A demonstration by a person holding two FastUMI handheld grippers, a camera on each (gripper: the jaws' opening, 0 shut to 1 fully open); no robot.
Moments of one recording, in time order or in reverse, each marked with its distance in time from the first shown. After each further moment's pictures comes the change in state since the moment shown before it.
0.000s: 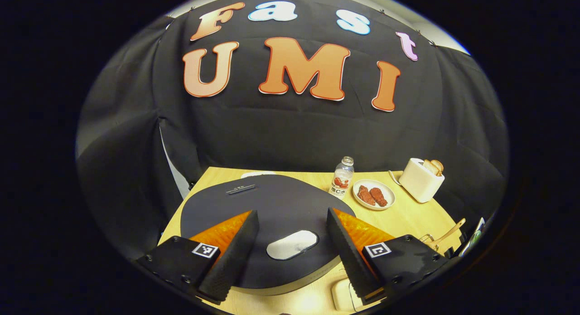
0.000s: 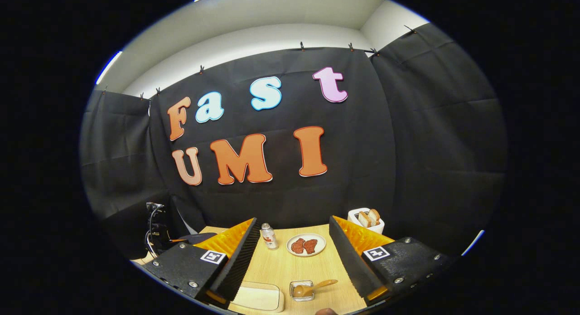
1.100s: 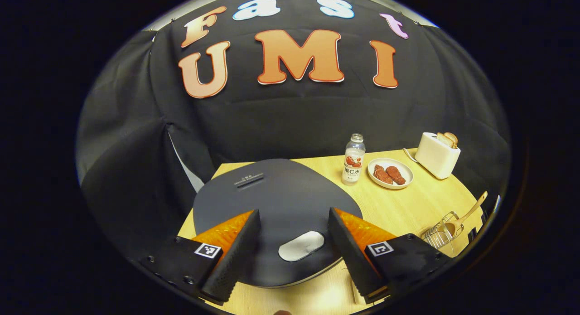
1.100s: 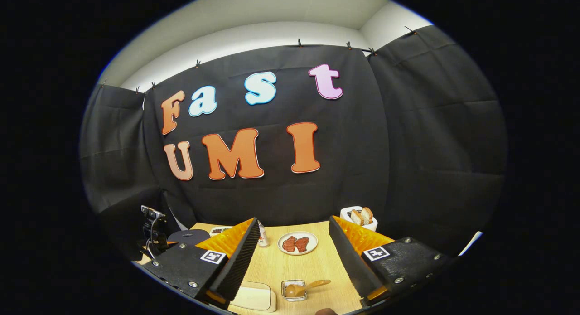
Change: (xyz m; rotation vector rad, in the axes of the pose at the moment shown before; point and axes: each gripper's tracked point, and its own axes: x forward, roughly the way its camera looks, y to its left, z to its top) left arm -0.009 0.003 -0.017 0.115 0.039 0.100; right arm 0.011 -0.012 -0.007 -0.018 -0.002 -0.036
